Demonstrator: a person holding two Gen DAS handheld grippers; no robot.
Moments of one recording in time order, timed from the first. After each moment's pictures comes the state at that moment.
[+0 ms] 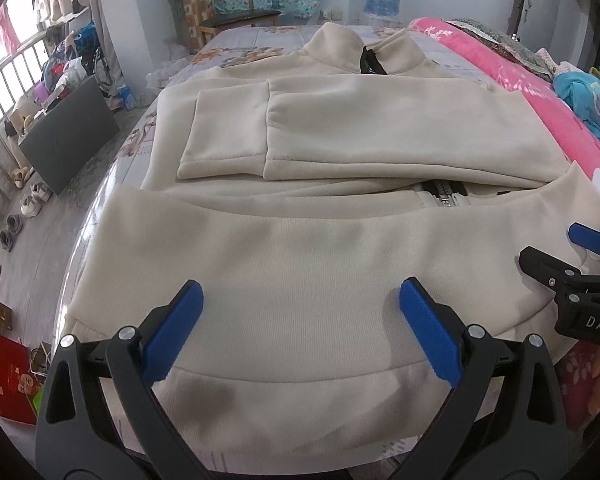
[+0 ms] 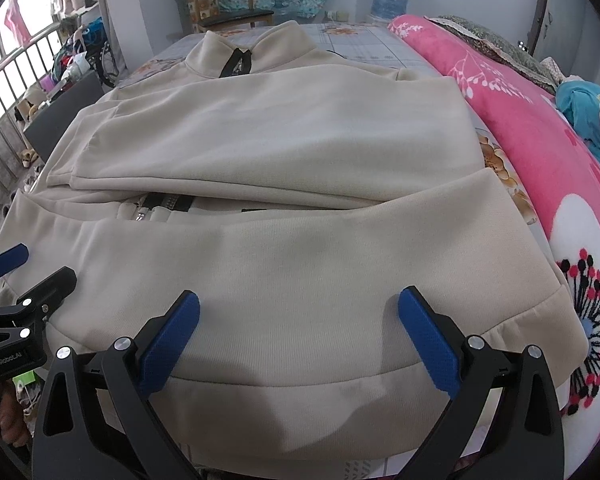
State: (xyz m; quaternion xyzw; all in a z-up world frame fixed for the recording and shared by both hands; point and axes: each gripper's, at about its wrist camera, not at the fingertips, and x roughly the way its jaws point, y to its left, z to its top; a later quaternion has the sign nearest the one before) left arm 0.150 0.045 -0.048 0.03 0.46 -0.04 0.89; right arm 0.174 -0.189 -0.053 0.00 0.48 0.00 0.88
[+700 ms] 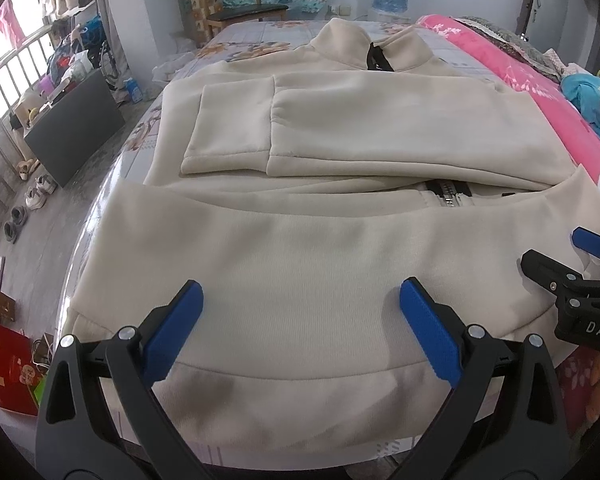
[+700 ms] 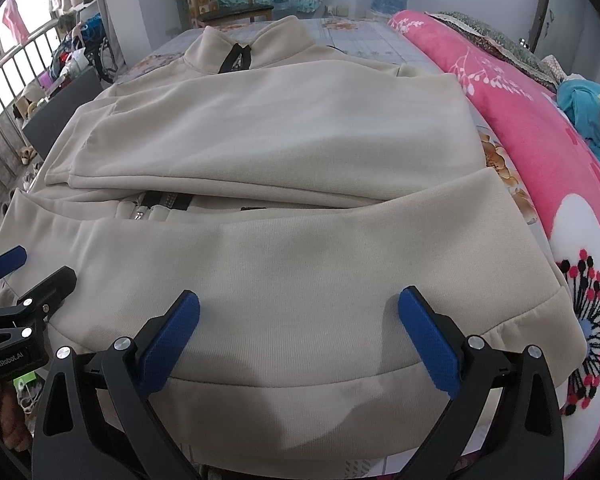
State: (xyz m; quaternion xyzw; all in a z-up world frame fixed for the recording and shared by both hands) left arm 0.151 0.044 -0.048 0.02 0.47 -0.02 0.88; right arm 0.175 -0.191 -0.054 0.00 0.48 0.00 0.87
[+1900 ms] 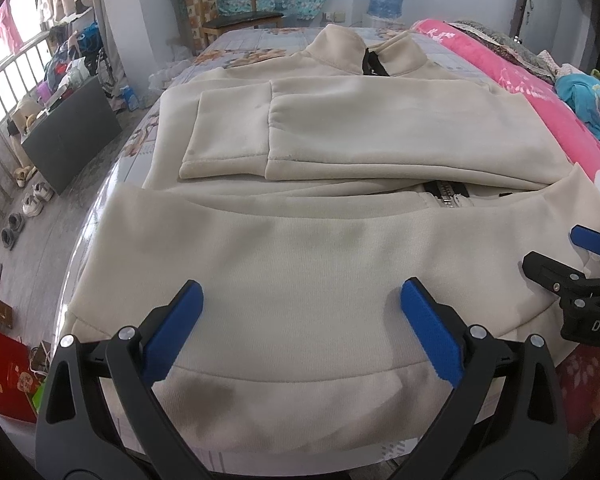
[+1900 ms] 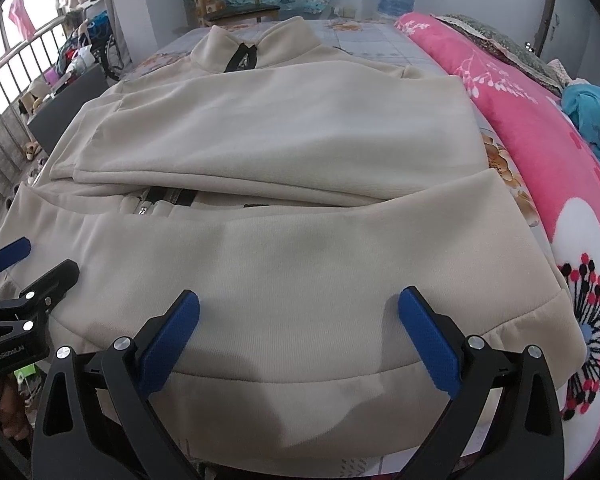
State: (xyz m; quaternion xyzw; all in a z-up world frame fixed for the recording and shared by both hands) left arm 0.151 0.044 -0.046 0.03 0.45 -0.04 0.89; right arm 0.174 -0.191 -0.052 0.00 0.49 0.01 0.87
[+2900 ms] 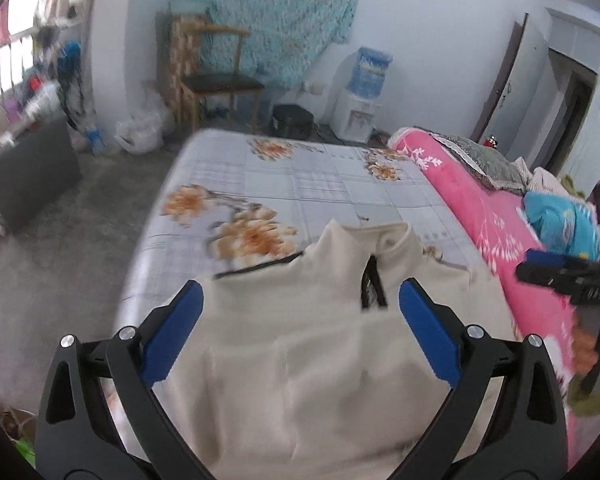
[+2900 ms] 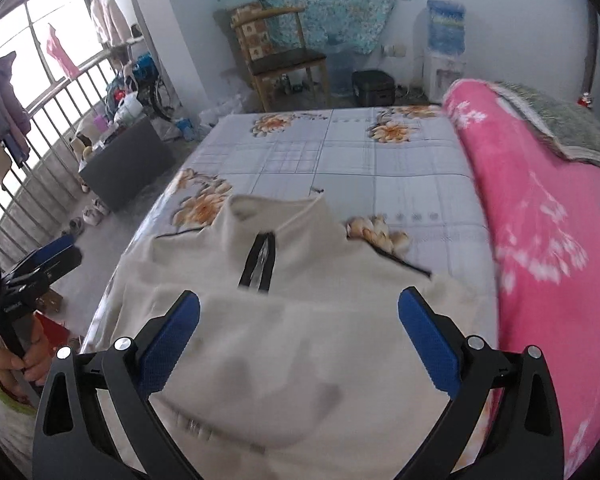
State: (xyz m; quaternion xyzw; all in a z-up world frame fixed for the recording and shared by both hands) left arm 0.349 0.089 0.086 -0.09 0.38 -0.12 0.92; right arm 0.377 -0.232 0.087 0.05 0.46 0.13 0.88
